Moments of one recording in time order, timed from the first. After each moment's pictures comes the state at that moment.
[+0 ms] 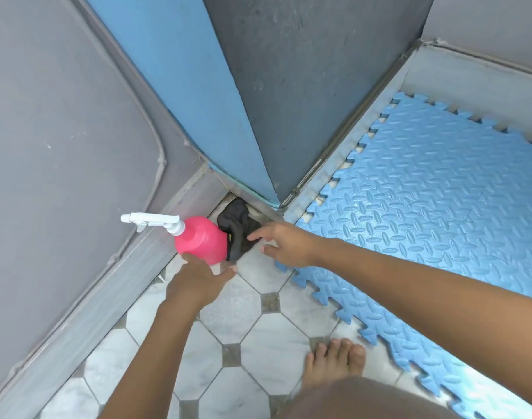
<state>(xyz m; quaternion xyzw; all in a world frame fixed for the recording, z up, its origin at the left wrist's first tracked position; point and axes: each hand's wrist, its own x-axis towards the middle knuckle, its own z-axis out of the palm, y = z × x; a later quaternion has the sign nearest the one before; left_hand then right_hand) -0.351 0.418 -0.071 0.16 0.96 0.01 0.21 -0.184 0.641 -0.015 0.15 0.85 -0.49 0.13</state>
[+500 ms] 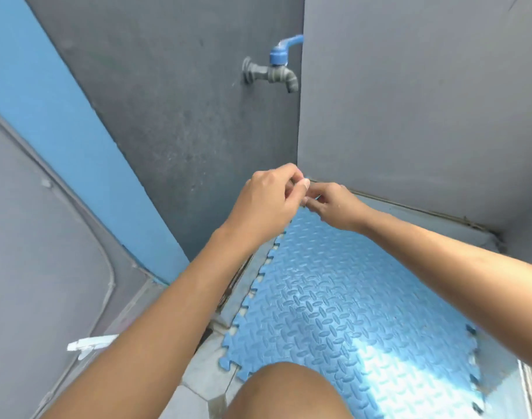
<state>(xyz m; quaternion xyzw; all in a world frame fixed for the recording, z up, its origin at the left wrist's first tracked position) -0.185 0.707 0.289 0.65 0.67 0.34 0.10 -0.036 0.826 0.222 0.40 0.84 -0.33 -0.15</state>
